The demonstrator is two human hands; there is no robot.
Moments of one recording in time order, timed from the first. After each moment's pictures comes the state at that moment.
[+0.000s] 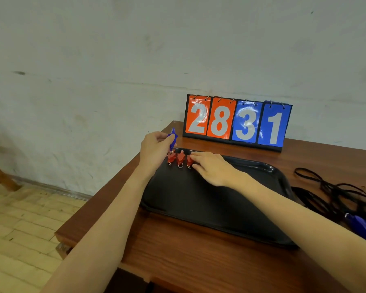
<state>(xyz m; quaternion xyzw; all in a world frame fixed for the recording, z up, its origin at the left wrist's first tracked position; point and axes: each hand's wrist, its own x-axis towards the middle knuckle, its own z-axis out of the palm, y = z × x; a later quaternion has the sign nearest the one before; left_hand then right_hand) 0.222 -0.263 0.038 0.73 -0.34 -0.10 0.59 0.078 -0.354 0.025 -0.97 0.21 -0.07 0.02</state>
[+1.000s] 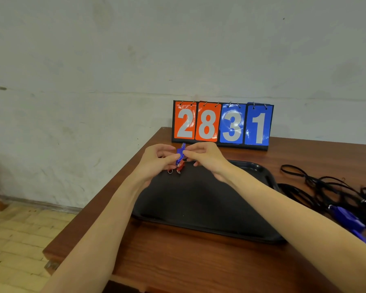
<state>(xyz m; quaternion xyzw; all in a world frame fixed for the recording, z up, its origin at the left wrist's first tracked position) 0.203 -0.260 0.042 0.68 -0.42 -0.26 0.54 0.072 -0.353 0.044 -0.75 0.31 -0.30 0.49</state>
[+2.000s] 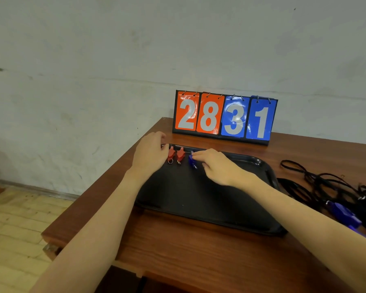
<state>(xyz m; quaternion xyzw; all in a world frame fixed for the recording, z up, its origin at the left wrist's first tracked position) 0.219 -0.271 0.021 0.81 -0.46 0.03 0.36 0.040 -0.352 0.028 -0.96 0.25 -0.07 0.08</state>
